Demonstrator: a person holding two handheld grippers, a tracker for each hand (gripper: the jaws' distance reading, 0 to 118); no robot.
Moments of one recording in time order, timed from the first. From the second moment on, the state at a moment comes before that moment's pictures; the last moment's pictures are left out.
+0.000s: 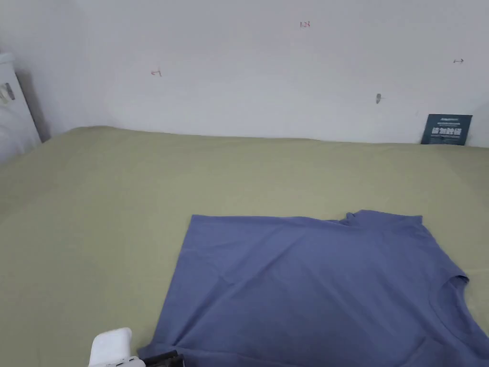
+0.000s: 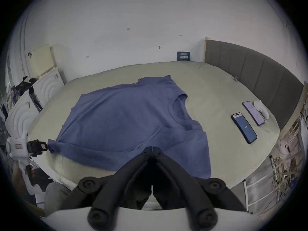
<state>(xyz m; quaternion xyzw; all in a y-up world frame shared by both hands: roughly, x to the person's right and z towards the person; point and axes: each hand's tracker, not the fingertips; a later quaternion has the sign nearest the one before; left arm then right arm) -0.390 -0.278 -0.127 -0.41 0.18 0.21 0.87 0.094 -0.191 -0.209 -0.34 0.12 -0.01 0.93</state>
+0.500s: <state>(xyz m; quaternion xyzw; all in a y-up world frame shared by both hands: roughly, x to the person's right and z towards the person) -0.382 -0.282 -0.147 -0.43 0.19 0.17 0.87 0.171 -0.253 -0.243 -0.45 0.09 0.00 0.89</state>
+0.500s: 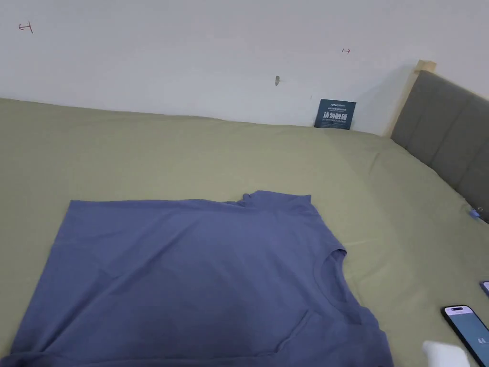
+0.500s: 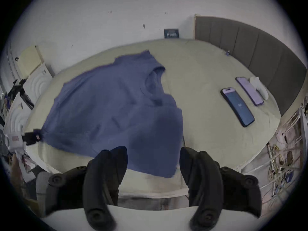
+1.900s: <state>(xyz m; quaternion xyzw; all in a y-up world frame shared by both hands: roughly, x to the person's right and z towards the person) -0.430 -0.209 -0.271 -0.48 0.13 0.15 0.85 0.118 -0.193 -0.448 -0.41 0.12 0.06 0.90</state>
